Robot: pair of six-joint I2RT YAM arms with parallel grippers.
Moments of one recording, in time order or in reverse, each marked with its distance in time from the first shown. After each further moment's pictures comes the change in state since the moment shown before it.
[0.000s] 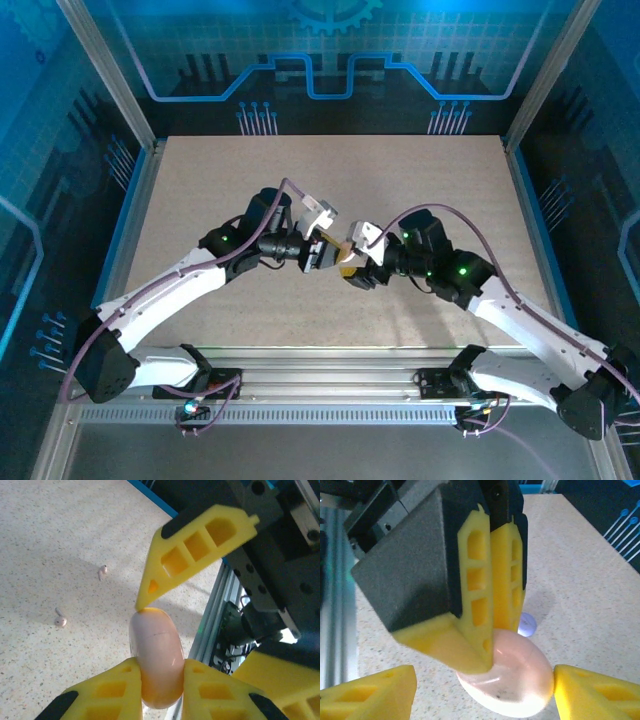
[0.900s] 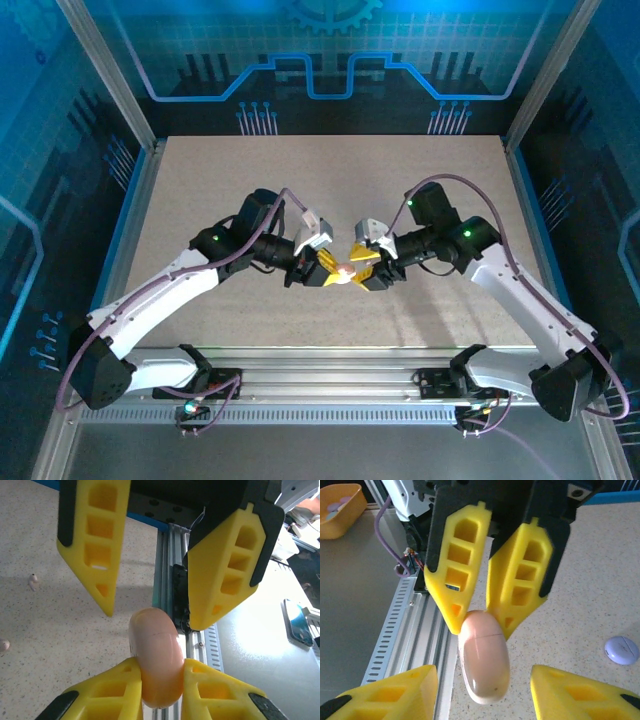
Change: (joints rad) left arm 0.022 -0.040 0.011 -0.148 0.306 0.347; right arm -0.168 0.169 0.247 -0.445 -0.539 -0.318
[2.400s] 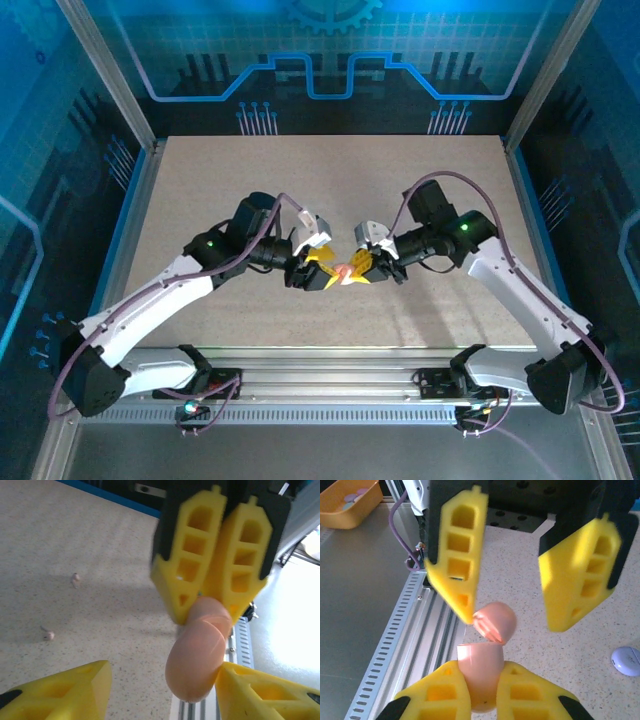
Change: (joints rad) left arm -0.013 -0.058 -0.026 0.040 -0.194 -0.032; right arm -0.021 0.027 0.022 -0.070 -0.056 -0.112
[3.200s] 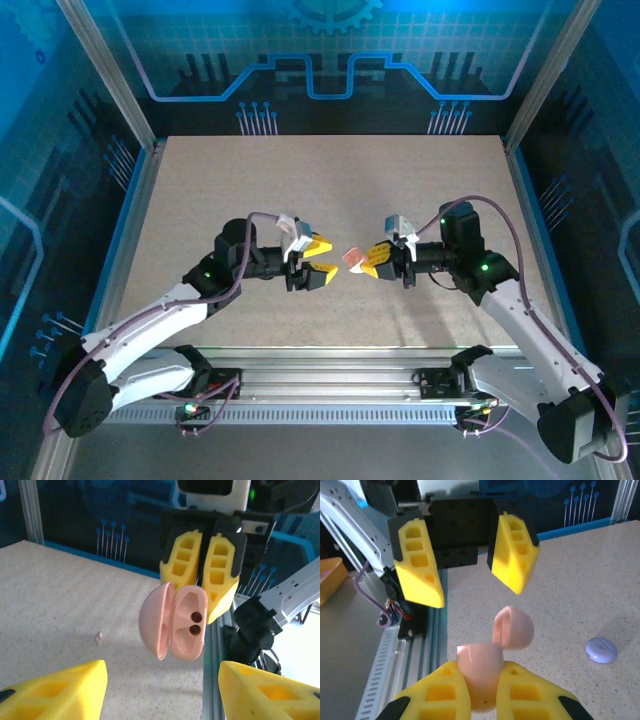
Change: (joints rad) left arm 0.018 -0.116 -0.375 0.722 -0.009 -0.226; right arm -0.146 -0.266 -0.389 0.608 -0.069 0.551
